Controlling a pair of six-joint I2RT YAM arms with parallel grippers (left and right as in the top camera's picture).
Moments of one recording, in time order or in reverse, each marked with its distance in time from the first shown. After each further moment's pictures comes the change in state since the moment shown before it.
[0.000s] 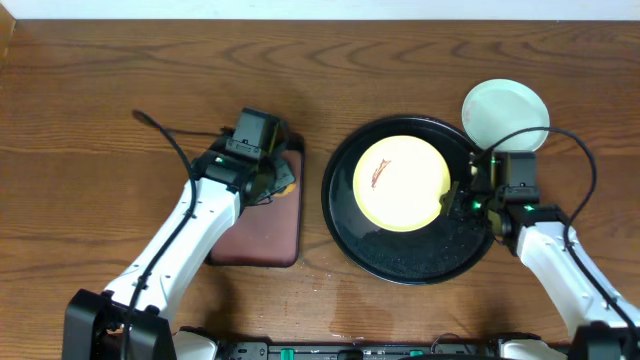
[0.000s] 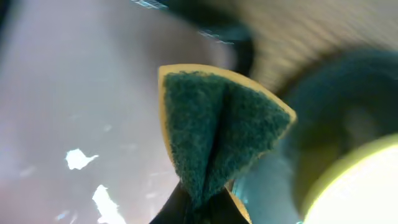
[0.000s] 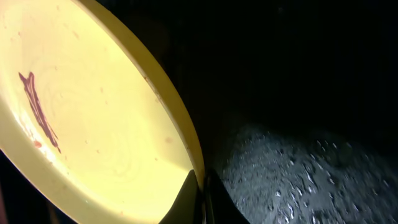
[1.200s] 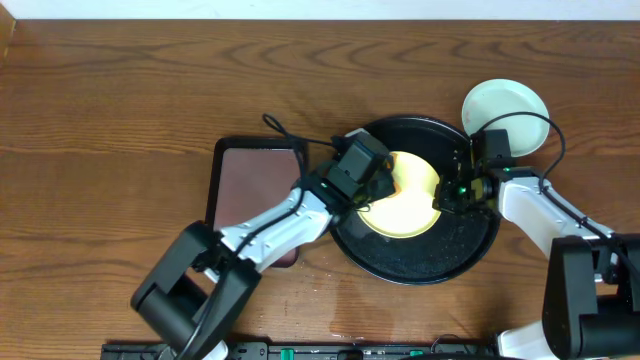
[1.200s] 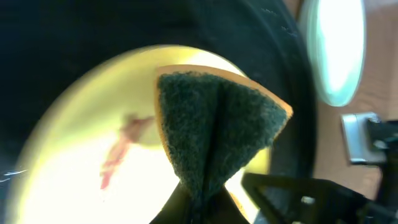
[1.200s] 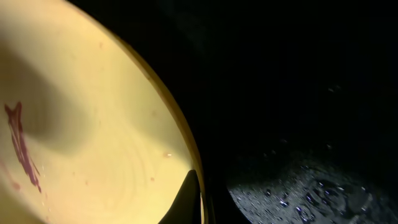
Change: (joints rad) left arm -0.417 0.316 -0.002 0.640 0.044 -0.332; right arm 0.035 0.295 0.179 -0.115 0.075 -0.024
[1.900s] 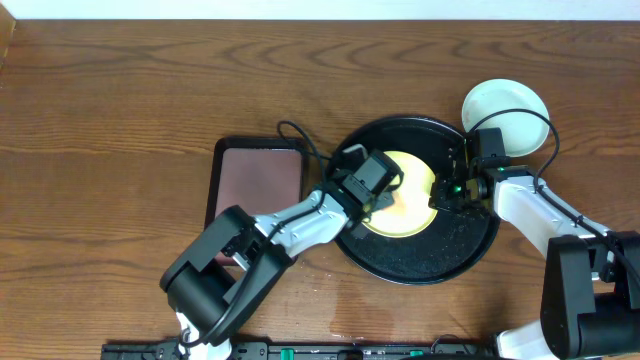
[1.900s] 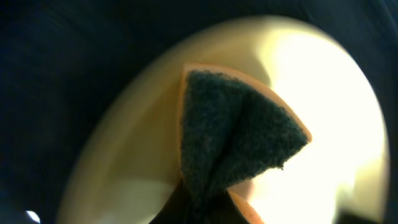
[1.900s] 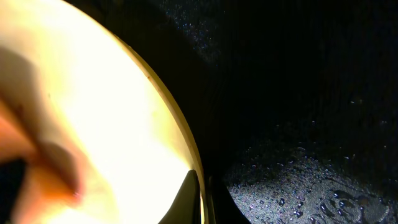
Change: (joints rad) left arm -0.020 0.114 0.016 -0.115 -0.190 -0.029; right arm 0.021 0.005 0.005 0.013 0.010 -0.005
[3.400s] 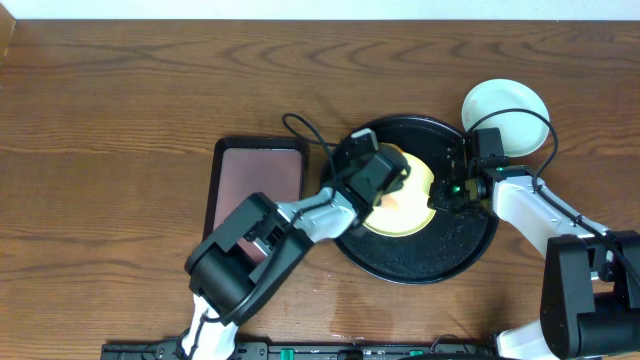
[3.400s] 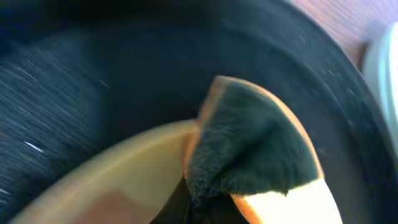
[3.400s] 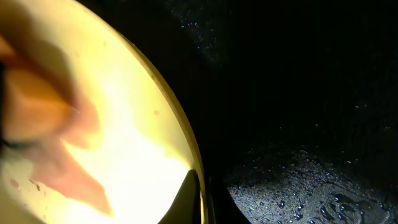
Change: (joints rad) left arm 0.008 0.121 0.040 0.271 -0.098 0.061; right arm 0.005 0.002 0.001 0.002 -0.008 -0.002
